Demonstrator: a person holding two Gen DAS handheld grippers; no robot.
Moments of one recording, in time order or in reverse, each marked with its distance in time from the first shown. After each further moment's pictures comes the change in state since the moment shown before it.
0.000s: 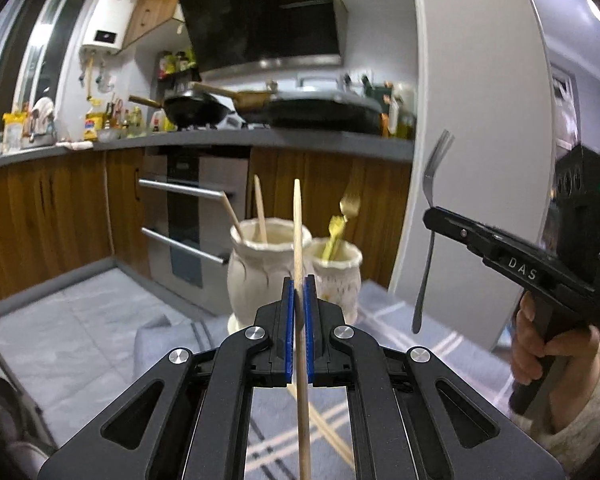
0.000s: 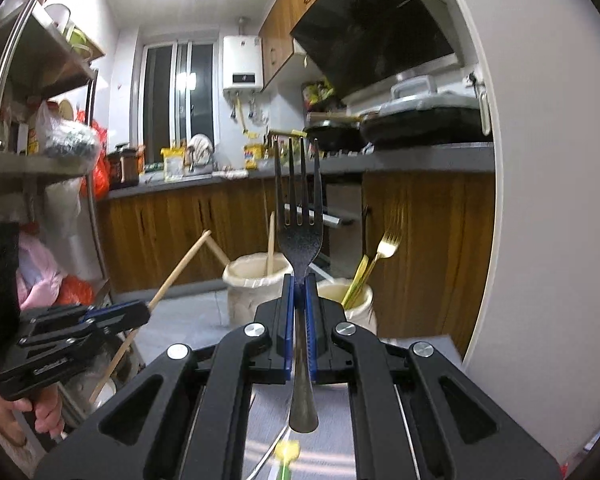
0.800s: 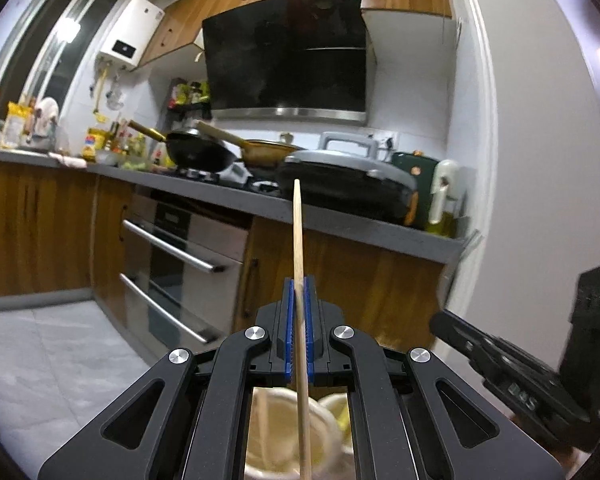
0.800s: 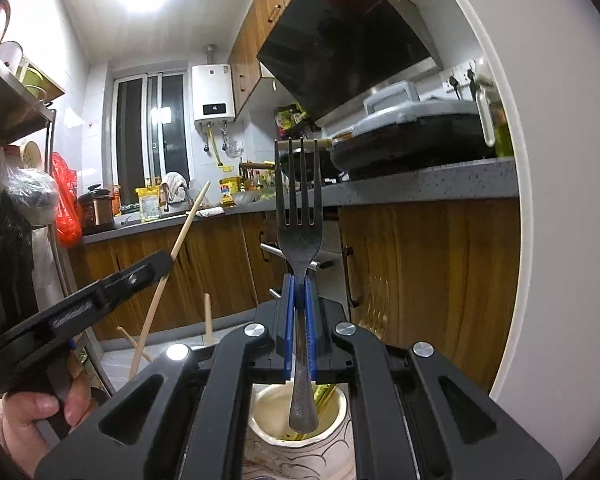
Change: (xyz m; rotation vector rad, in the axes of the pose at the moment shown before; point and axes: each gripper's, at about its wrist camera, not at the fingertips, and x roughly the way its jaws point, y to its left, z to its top) left arm 0.131 0.022 0.093 -0.092 -0.191 0.004; right arm 0.092 -0.048 0.027 0.096 -0.063 -0.050
